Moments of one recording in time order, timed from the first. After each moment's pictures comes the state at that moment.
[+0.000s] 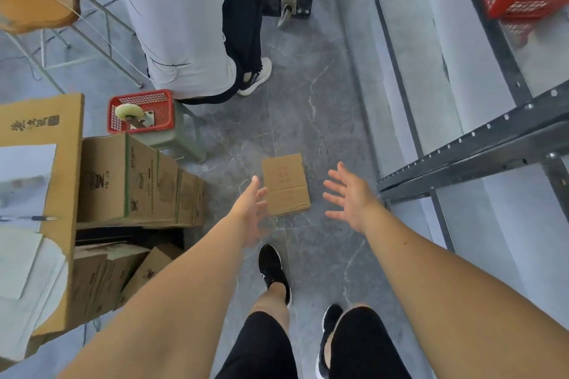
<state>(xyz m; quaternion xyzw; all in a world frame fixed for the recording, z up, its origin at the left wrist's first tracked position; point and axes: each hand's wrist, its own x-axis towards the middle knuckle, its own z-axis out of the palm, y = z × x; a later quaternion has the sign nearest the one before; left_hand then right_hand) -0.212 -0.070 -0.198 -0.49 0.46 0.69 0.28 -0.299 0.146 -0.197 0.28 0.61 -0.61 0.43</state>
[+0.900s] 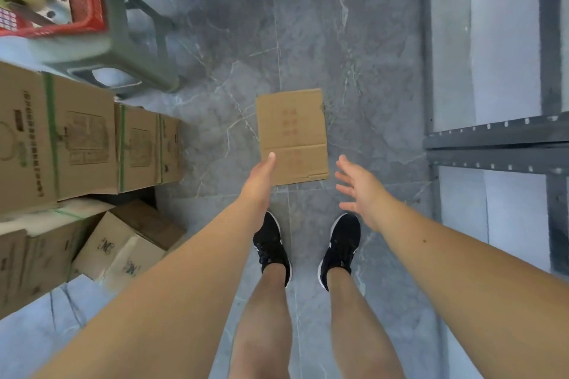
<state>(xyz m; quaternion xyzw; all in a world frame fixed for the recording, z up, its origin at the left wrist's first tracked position) -0.265 -0.060 -0.489 -0.56 0.48 0.61 0.27 -0.334 0.133 -0.515 0.30 0.64 -0.48 0.52</state>
